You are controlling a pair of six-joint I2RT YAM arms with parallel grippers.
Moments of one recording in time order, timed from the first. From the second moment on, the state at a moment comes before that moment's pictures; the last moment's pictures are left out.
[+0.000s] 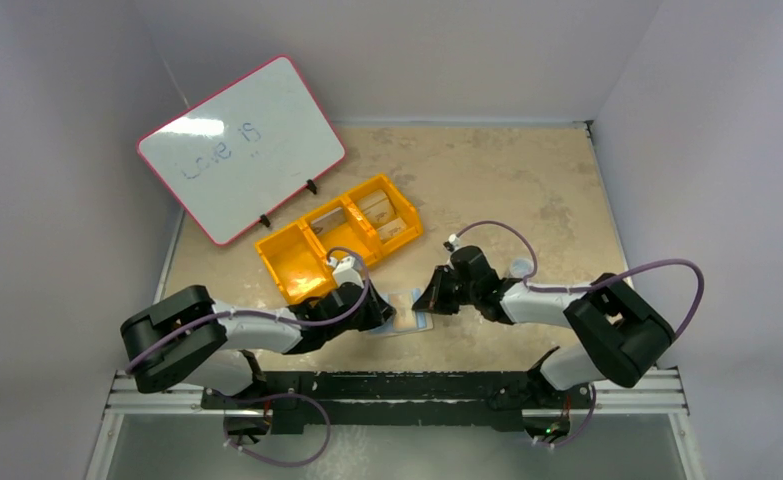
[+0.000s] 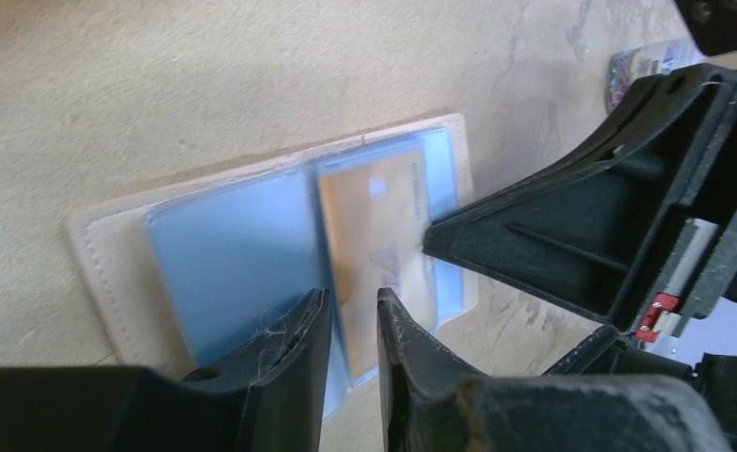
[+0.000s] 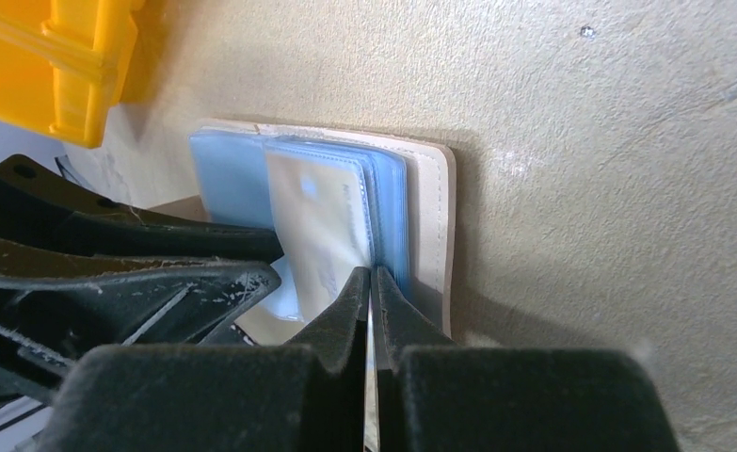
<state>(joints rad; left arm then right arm) -1.03 1.38 0.35 0.40 -0.24 -1.12 0.68 1.43 0.44 0.21 -0.27 0.93</state>
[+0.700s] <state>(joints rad) -1.03 1.41 0.38 0.43 -0.27 -1.19 0.68 1.44 0.44 0.21 -0.27 0.94</state>
